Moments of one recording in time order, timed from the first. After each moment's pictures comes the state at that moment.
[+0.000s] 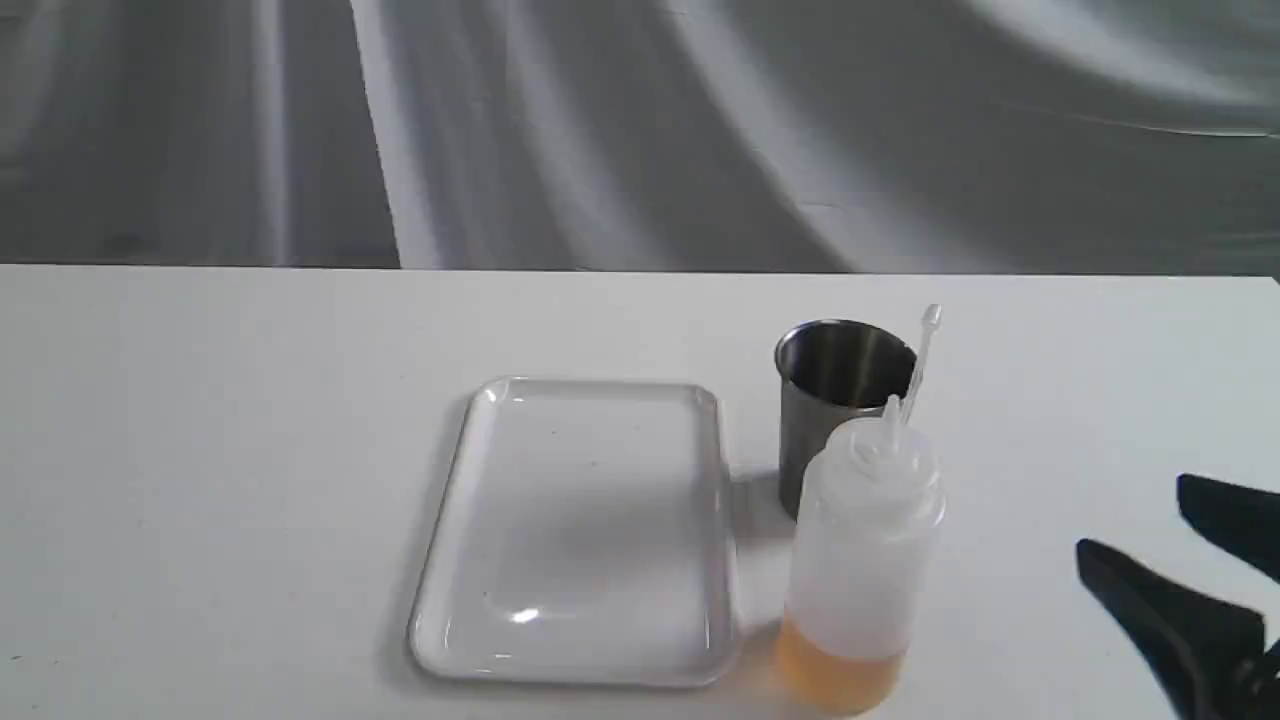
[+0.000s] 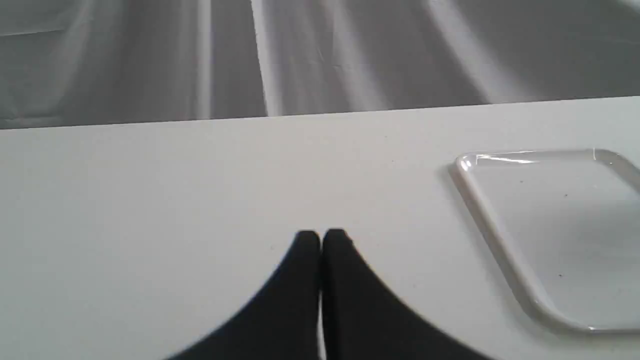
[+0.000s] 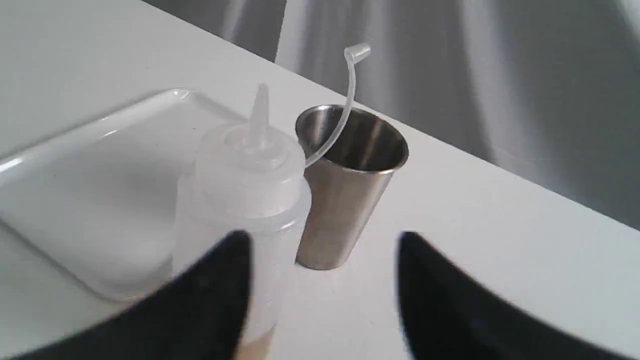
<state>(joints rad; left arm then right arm) -0.03 0.00 0.00 -0.01 0.27 0.04 0.21 0.74 -0.20 -0.16 -0.18 -0.10</state>
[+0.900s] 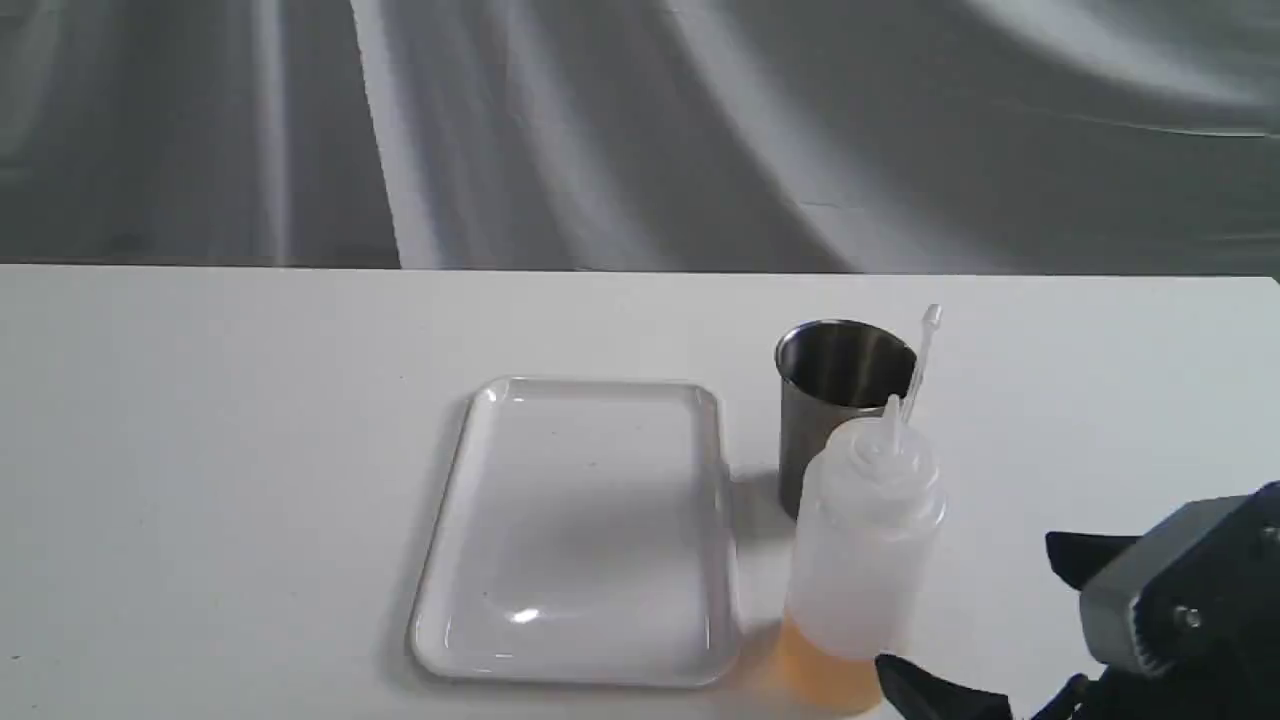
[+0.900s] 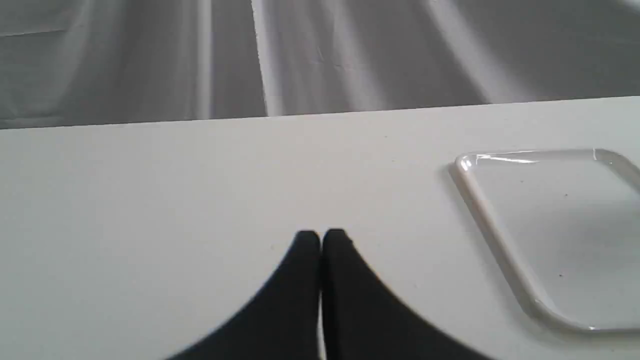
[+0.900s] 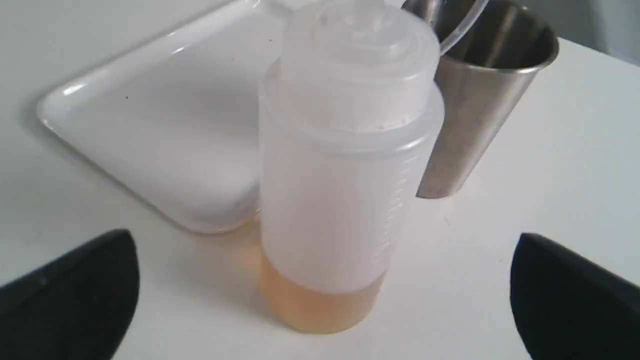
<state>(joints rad) -0.03 0.00 0.00 -0.01 0.27 0.04 0.29 1.14 -0.20 -0.16 -0.40 0.00</state>
